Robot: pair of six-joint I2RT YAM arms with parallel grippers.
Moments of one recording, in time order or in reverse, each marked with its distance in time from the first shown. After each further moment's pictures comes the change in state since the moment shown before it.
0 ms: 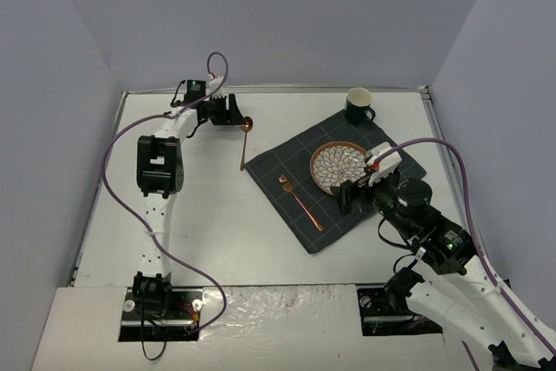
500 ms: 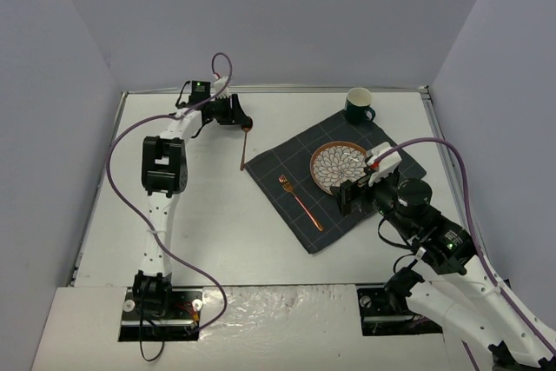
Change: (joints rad) left arm -0.020 0.059 0.053 0.051 0.053 -0.039; right arm 0.000 0.000 0.000 0.000 -0.004 0.006
